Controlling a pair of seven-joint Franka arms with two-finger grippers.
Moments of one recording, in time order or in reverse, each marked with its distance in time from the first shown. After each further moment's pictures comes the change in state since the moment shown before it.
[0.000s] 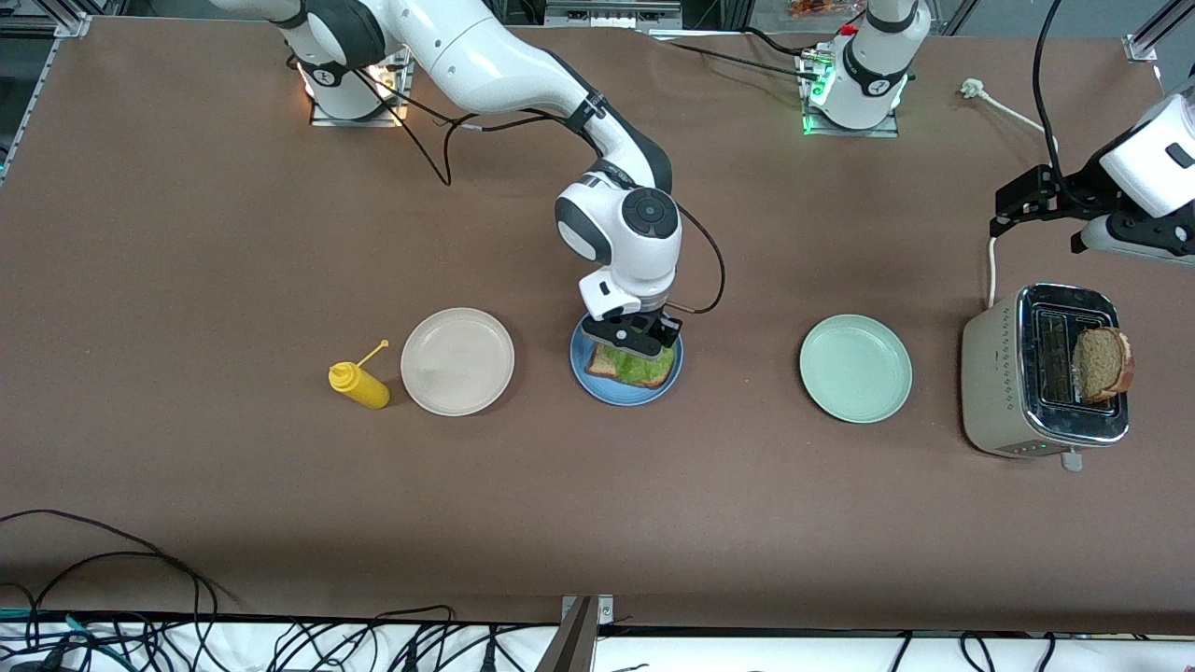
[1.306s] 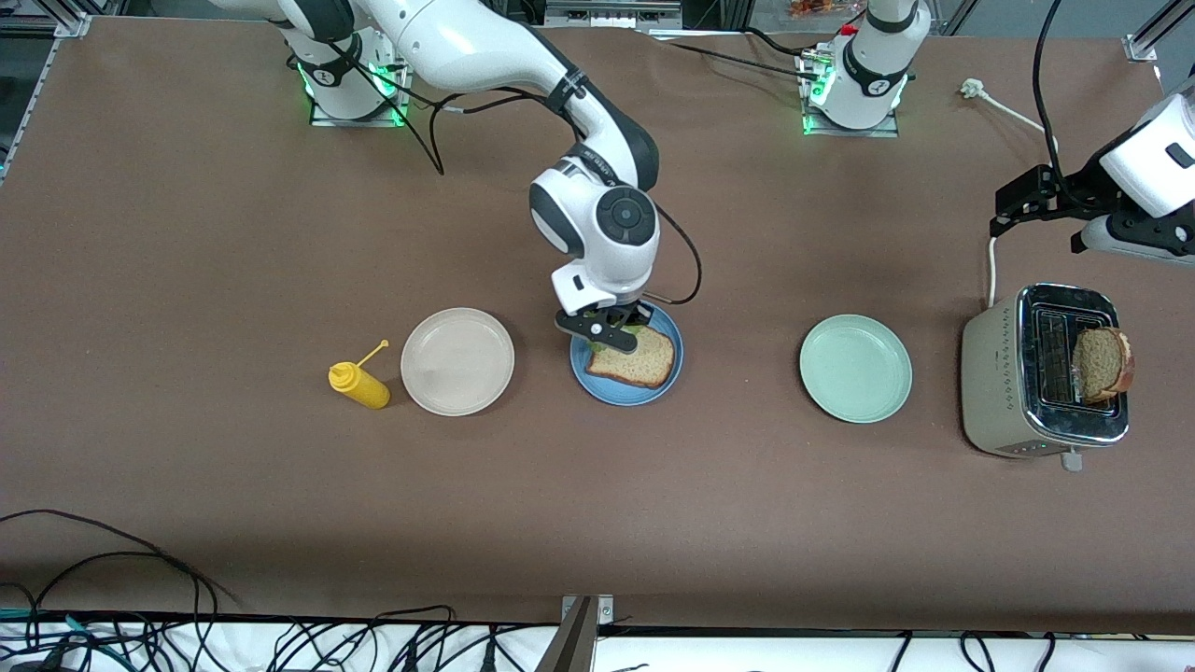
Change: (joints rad) left arm 0.000 0.000 0.000 0.000 0.000 0.000 0.000; right arm -0.038 -0.143 0.025 -0.121 0.061 -0.139 -0.081
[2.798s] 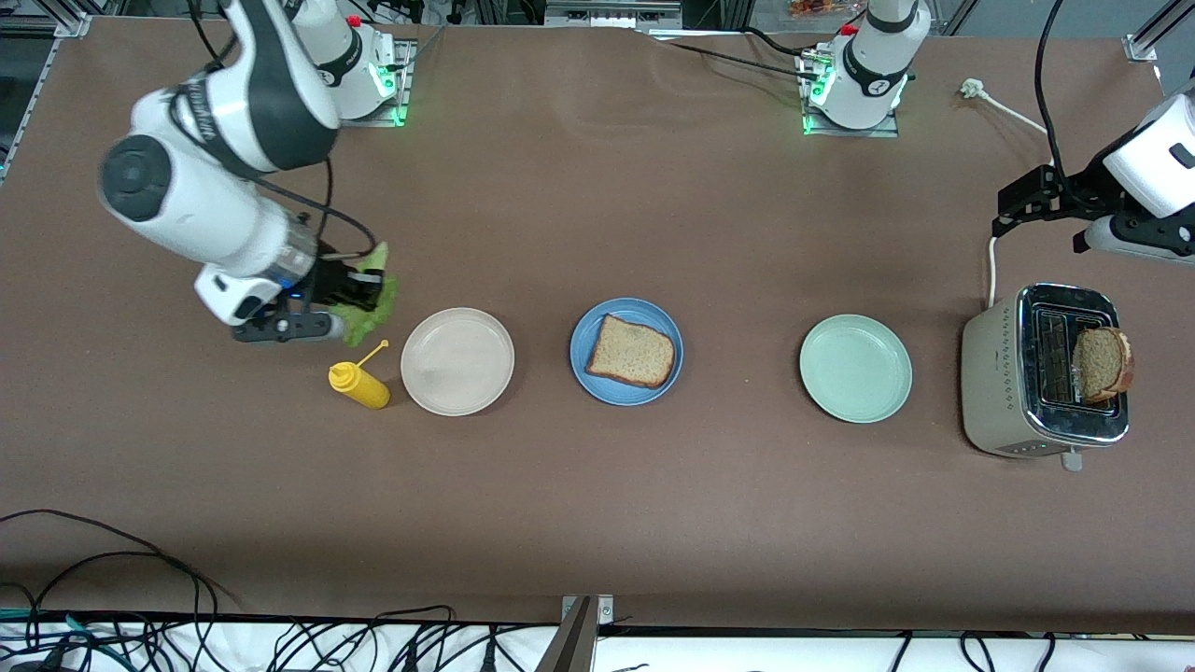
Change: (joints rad) left arm 0.000 0.000 0.004 0.000 0.000 -0.001 0.000; right arm -0.582 -0.709 0.132 -0.698 0.112 -0.002 -0.921
